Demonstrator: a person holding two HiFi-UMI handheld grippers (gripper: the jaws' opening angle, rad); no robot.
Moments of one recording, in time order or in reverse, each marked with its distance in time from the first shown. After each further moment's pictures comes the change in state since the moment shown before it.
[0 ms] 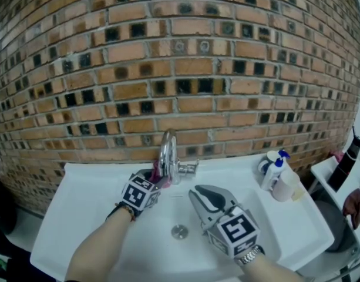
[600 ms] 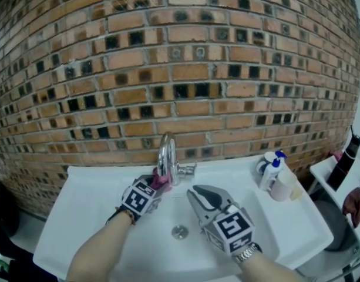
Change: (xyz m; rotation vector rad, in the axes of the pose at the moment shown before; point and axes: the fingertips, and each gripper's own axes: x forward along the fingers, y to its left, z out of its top) left arm -0.009 -0.016 -0.010 0.079 0.073 -0.011; right arm 0.000 0.000 0.001 0.002 0.005 0.001
